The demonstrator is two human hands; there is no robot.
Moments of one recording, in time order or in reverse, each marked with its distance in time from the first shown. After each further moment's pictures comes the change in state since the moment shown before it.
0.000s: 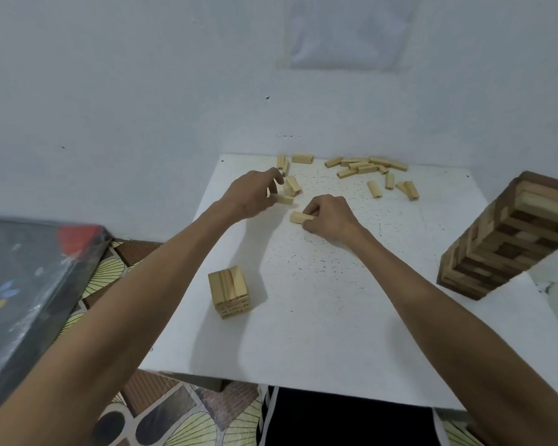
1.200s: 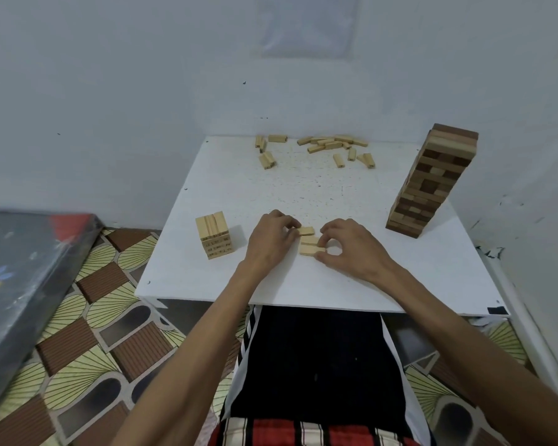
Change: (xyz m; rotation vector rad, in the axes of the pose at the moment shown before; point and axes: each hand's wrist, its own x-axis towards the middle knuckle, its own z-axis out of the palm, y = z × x) left_hand -0.145 0.138 0.101 -0.334 0.163 -0.147; right_hand -0.189 0.094 -0.016 -0.214 0.061 -0.360
